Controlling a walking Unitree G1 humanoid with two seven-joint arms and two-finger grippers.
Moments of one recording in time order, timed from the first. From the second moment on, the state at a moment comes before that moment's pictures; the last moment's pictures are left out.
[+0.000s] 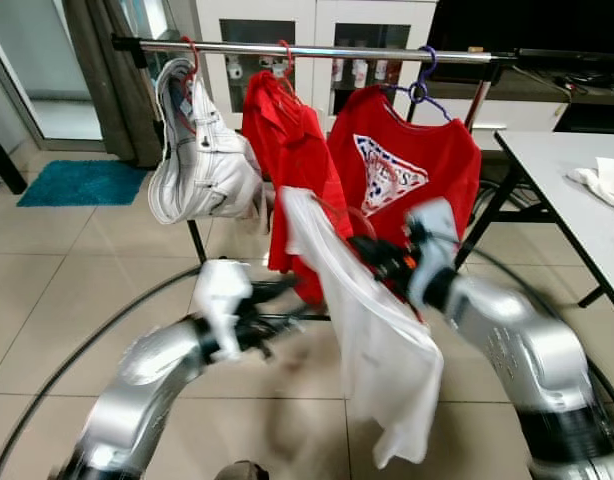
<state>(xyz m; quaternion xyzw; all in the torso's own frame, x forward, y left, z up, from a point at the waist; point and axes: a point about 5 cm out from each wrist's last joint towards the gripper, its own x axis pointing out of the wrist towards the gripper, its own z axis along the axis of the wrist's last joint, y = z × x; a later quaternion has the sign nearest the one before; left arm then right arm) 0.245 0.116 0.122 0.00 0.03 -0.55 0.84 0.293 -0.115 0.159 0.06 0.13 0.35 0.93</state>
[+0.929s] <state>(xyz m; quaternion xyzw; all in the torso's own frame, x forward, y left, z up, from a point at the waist) 0.279 0.067 0.102 0.08 0.03 -0.65 0.76 0.294 -0.084 0.170 0.05 0.15 0.42 0.89</state>
